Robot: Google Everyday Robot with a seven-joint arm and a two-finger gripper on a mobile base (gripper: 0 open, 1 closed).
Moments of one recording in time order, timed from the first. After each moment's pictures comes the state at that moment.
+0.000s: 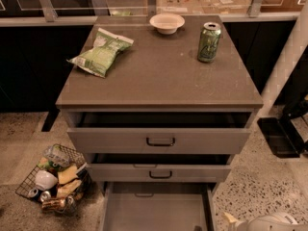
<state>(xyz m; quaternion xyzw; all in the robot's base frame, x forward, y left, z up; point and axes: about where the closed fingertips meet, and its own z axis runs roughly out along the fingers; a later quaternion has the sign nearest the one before) 0.300 -0.250 0.371 -0.62 0.77 0.06 0.12</state>
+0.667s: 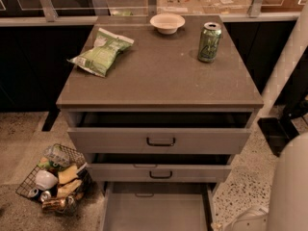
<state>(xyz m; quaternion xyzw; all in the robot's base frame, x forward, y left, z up) 0.287 -0.232 0.325 -0.67 0.74 0.08 0.06</state>
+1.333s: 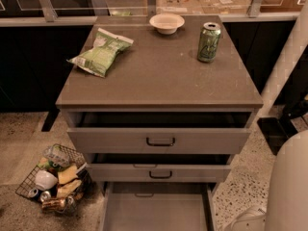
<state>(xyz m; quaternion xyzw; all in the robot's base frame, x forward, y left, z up) 0.288 -0.230 0.324 -0.67 0.74 0.08 0.06</state>
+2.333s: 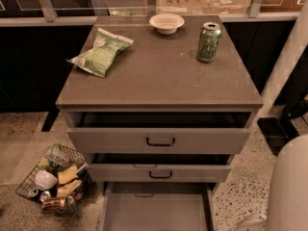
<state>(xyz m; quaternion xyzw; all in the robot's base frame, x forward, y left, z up) 0.276 -0.222 0.300 -0.66 0.74 0.10 0.07</state>
